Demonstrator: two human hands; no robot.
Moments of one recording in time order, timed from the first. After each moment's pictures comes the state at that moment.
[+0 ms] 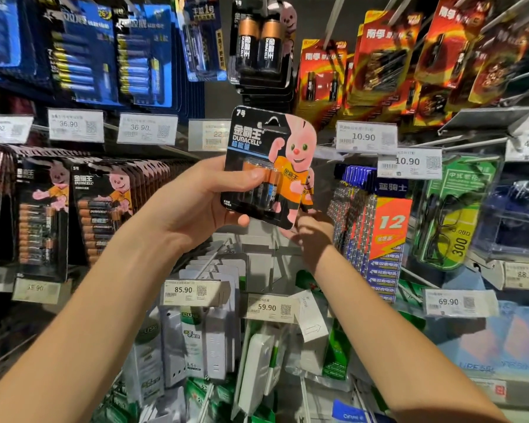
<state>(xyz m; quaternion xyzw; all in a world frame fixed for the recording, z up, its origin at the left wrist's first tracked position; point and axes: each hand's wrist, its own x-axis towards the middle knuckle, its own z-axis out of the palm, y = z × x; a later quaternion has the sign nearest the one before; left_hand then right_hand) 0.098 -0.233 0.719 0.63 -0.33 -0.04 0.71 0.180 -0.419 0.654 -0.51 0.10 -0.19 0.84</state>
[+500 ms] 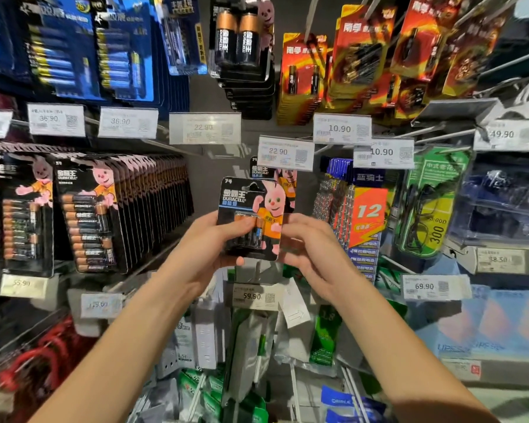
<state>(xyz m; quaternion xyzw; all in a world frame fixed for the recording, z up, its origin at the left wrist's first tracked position) 0.103 -0.265 0.649 0.65 -0.16 -0.02 0.74 0.100 -0.443 0.636 -0.64 -0.09 -0.08 0.76</state>
